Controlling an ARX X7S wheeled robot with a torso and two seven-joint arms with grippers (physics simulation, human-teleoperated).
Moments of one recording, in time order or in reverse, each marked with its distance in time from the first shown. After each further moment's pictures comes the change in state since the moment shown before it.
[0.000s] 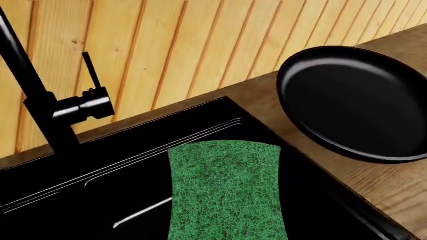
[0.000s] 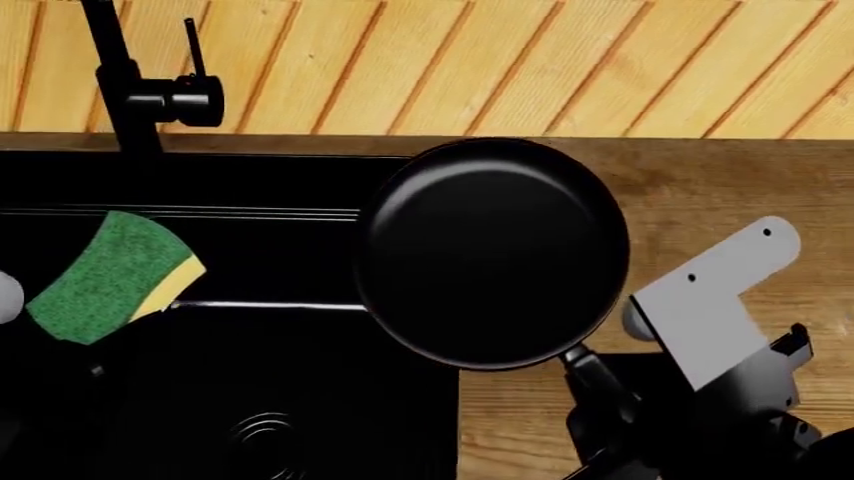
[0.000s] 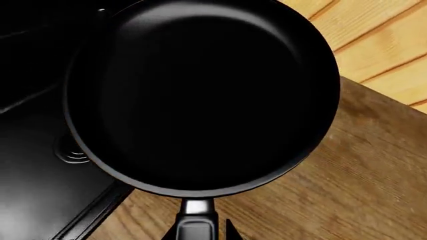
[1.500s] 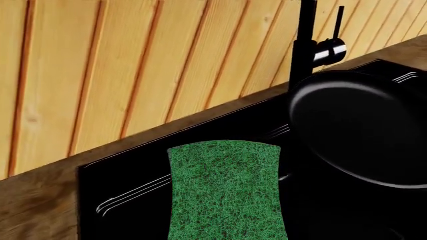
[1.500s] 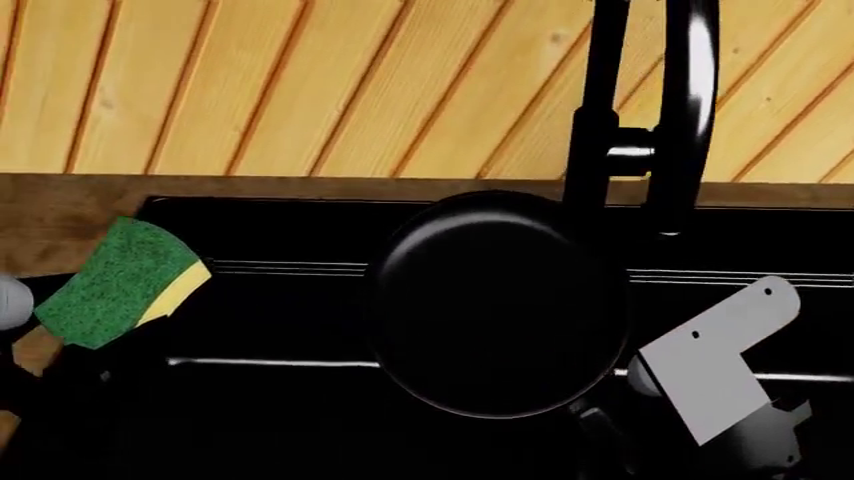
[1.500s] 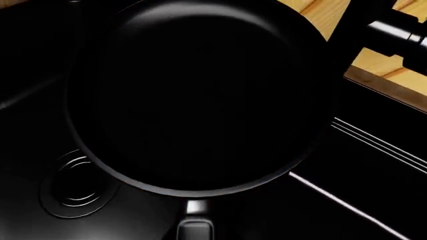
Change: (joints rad) left arm 0.010 0.000 0.027 -0.013 0.017 0.031 0.007; right arm -0.127 0.043 0.006 -0.024 0.016 -0.068 0.013
